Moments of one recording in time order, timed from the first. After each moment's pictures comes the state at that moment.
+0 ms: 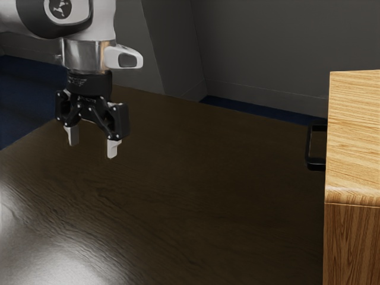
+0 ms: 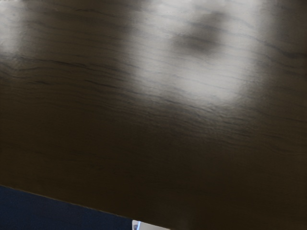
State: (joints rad) arm -0.22 0.06 0.26 -1.23 0.09 0.99 -0.14
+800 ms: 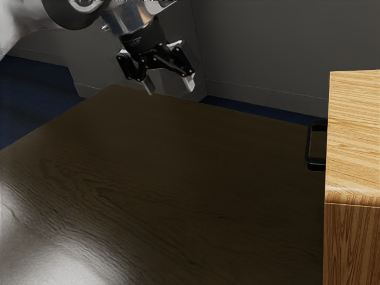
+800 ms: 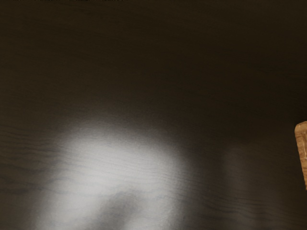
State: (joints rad) arm -0.20 0.19 0.23 -1.06 -0.09 1.51 -0.29
